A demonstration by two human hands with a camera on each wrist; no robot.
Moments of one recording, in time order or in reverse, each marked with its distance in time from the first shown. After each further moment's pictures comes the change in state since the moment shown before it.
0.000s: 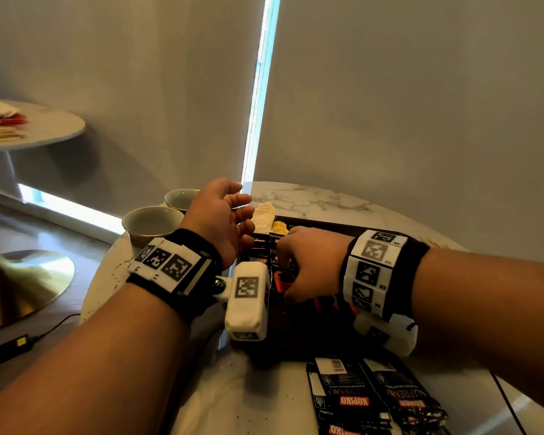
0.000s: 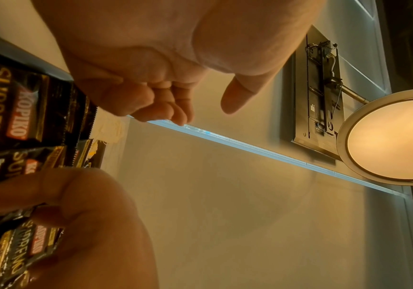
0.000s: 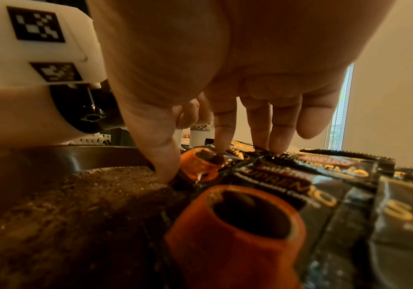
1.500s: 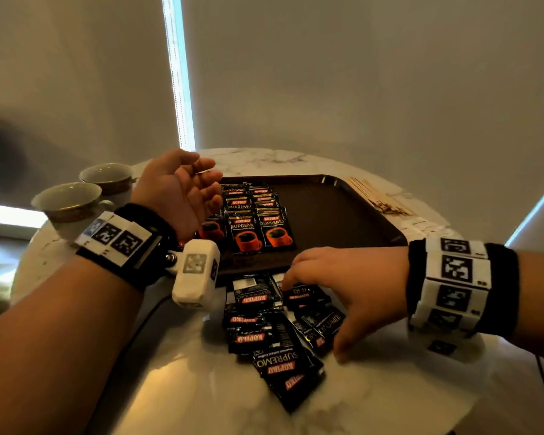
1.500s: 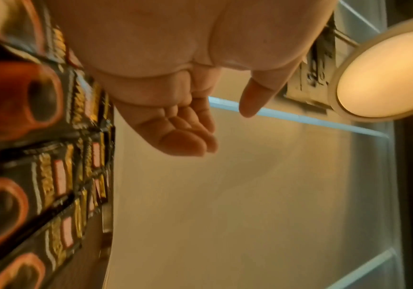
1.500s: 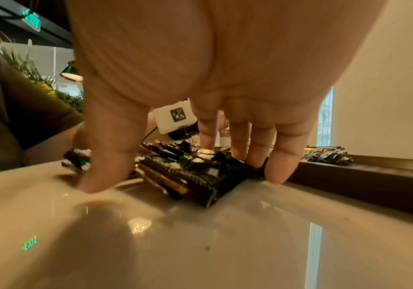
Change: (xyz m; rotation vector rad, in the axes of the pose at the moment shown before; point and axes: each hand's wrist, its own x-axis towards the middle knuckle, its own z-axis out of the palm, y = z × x) left_hand -0.038 -0.036 0.051 -0.007 -0.267 0.028; right_hand -0.197 0.044 0.044 0.139 -0.175 -0.144
